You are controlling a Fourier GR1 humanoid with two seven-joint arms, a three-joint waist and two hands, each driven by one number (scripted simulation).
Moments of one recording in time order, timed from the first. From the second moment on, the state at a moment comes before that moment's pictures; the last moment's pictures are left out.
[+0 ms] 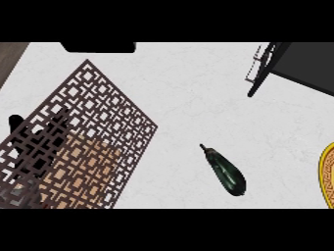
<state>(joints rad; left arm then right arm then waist) -0.08 0.32 -0.03 -1.43 0.24 0.07 0.32 -1.15 -0.69 -0.27 -0.87 0.78 0.12 0.51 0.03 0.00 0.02</state>
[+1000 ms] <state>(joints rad) -0.06 0.31 -0.04 -1.45 0.22 0.08 0.32 -1.23 -0.71 -0.35 -0.67 0.74 -0.03 0.39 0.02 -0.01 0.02</state>
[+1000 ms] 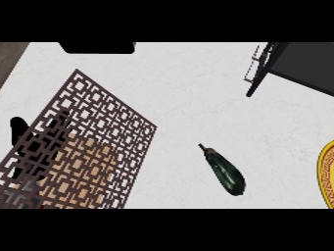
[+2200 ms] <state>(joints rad) -0.05 0.31 -0.02 -1.46 0.23 0.08 0.34 -1.23 -0.88 -0.66 -0.69 0.54 -0.35 0.42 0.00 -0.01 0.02</state>
